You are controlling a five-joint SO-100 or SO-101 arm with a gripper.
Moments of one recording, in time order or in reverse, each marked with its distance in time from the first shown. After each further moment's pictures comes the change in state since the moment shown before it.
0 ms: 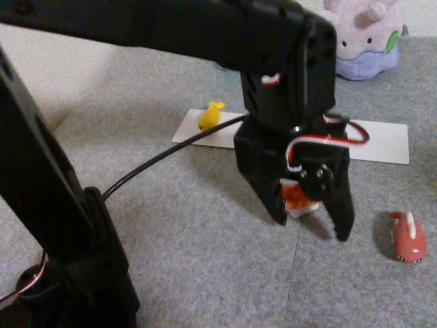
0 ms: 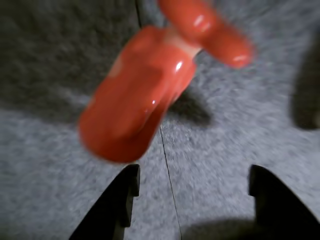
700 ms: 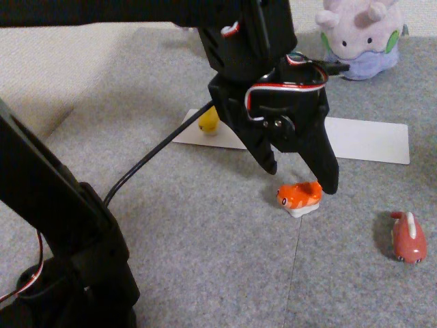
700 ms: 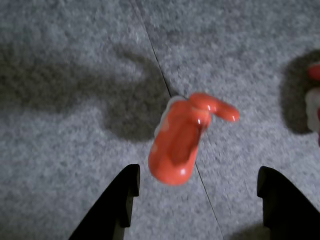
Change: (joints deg) arm -8.4 2.8 0.0 -3.0 20.0
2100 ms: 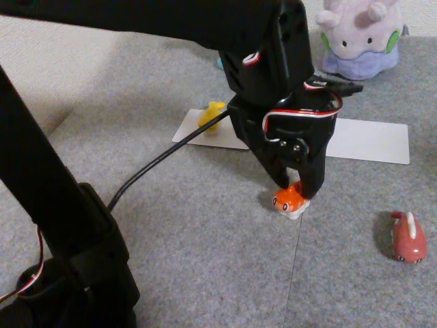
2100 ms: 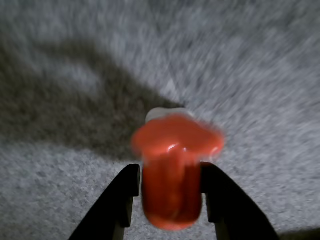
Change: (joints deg) arm 1.1 -6.9 0.4 -1.8 -0.1
